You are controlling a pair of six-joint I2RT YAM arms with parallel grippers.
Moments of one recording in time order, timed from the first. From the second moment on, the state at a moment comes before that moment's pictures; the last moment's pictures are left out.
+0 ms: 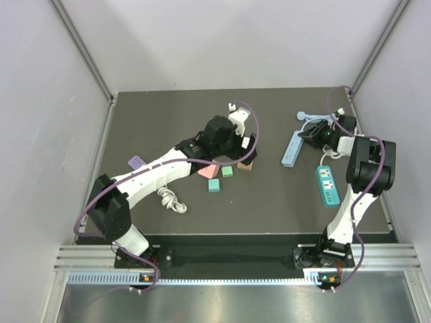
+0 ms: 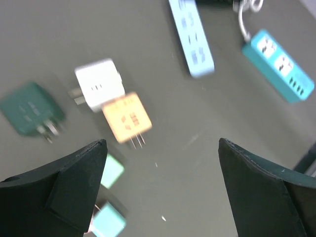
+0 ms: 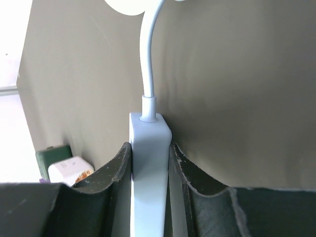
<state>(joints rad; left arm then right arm) -0.81 1.60 1.36 -0.23 0.01 -0.21 -0.23 1.99 1.10 0.17 -0.57 0.65</state>
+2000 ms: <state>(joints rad) -0.75 0.95 0.50 -0.02 0.02 -0.68 0.51 1.13 0.72 -0.31 0.01 0.55</state>
